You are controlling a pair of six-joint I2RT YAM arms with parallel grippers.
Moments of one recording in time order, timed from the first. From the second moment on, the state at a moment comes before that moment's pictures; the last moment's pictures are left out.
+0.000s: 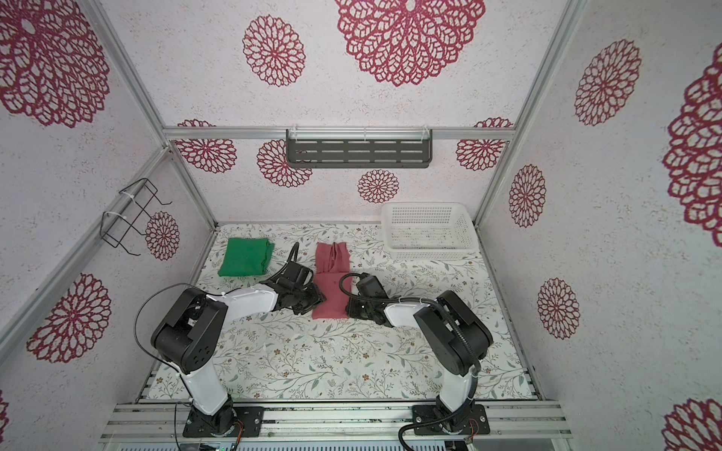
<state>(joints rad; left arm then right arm) -0.50 1.82 1.01 -0.19 0.16 -0.93 0.66 1.77 0.85 0.08 -0.17 0.73</state>
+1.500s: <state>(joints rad) -0.58 1.66 0.42 0.64 0.18 -1.47 0.66 1.70 0.66 0.32 -0.31 0.94</state>
